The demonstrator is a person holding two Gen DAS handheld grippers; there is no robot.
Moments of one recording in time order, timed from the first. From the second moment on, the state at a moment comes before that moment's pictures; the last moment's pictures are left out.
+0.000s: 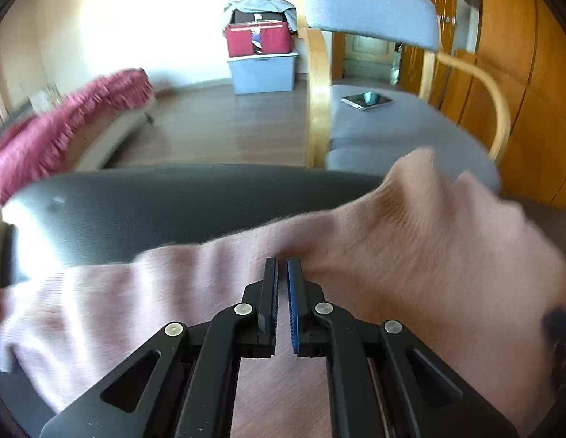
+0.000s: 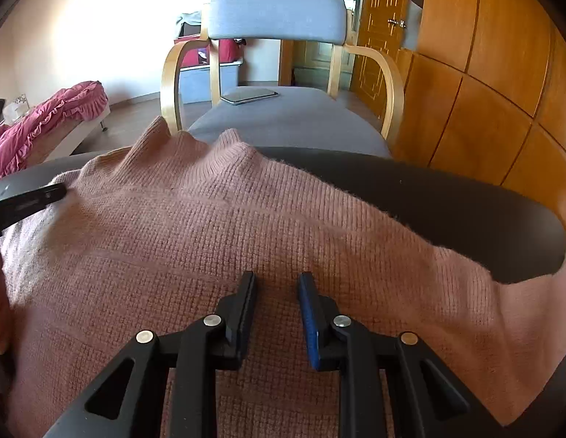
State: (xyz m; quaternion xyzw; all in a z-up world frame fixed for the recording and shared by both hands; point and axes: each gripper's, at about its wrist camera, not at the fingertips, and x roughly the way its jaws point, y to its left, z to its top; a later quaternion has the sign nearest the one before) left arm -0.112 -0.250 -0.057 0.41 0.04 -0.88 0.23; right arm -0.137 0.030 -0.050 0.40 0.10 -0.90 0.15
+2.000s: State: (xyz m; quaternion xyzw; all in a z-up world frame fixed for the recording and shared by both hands) left arm 0.030 -0.178 -0.092 0.41 -0.25 -0.85 0.21; right arm 0.011 0.112 -0.048 0.40 0.10 -0.87 0.27
